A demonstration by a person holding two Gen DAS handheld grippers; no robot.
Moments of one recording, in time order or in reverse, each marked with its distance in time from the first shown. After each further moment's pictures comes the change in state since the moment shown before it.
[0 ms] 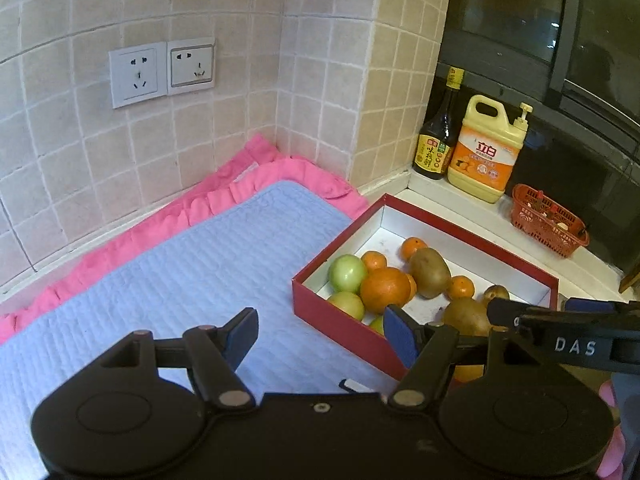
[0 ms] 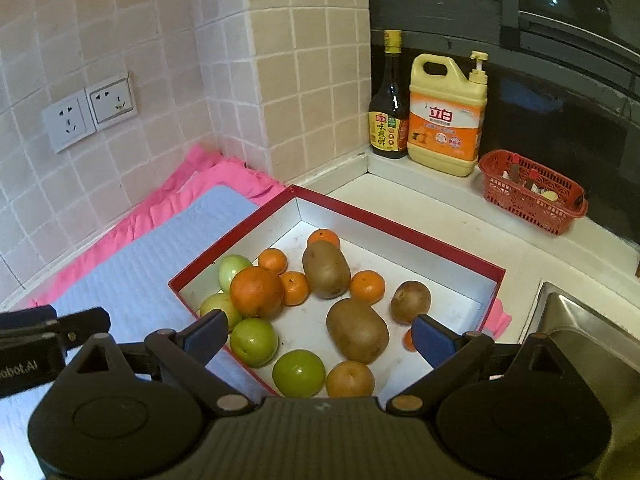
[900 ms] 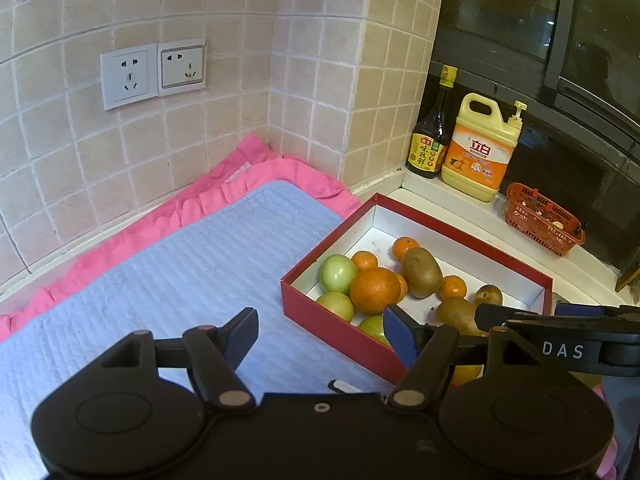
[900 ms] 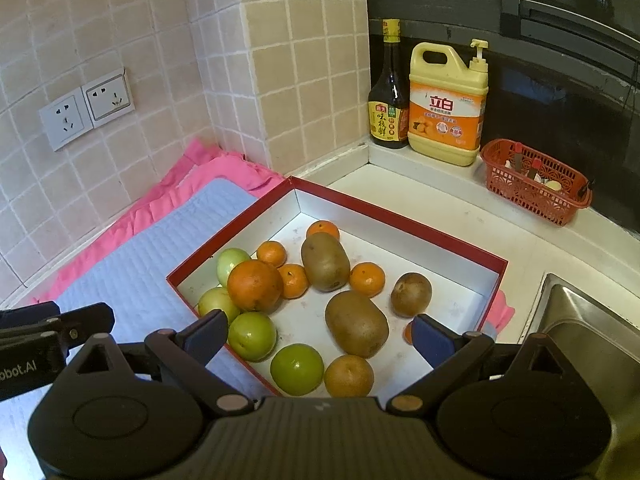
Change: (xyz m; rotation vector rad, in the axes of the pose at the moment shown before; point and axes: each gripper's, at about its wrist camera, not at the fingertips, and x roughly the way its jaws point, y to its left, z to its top) left arm 0.002 -0.007 0.003 0.010 0.008 -0.012; right arm 0.005 -0.009 0.001 0.019 0.027 0.016
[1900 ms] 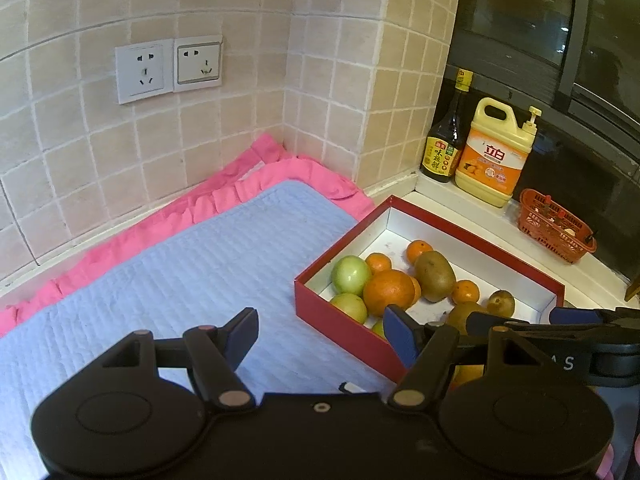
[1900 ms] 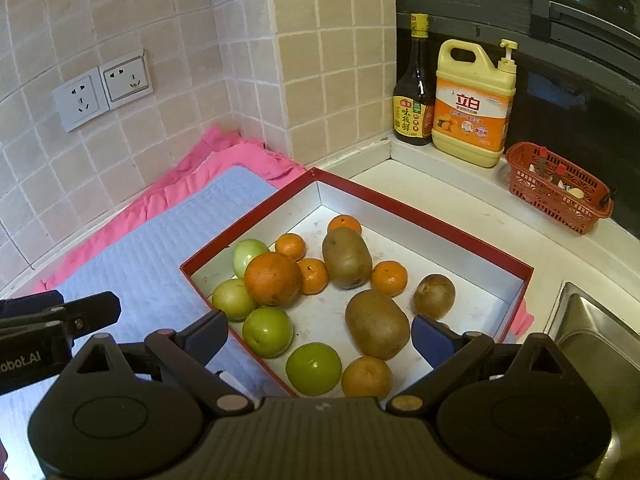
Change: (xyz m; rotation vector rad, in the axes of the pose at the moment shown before) left arm 0.005 0.004 -0.002 -0.034 -0.012 0.036; right arm 0.013 0.015 0.002 -0.051 0.024 0.034
